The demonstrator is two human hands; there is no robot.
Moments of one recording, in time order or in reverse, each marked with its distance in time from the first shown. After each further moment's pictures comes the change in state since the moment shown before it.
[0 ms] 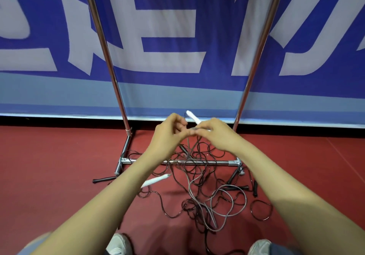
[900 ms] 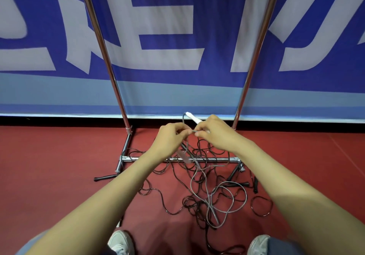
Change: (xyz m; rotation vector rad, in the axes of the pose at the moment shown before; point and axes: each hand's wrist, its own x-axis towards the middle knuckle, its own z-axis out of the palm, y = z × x) left_hand 0.005 -0.013 0.010 0.250 -0.123 0.014; right_hand 0.006 0.015 0.003 -0.279 -0.037 0.019
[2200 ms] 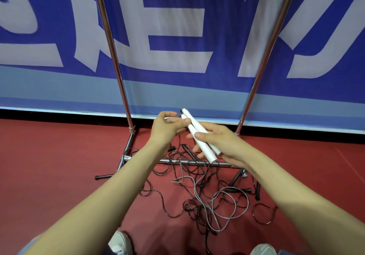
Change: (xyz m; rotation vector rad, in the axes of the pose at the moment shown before) left_hand 0.006 0.010 -0.020 -0.840 0.253 -0.335; right_hand -0.021 -0.021 0.005 1.060 -0.182 0.045
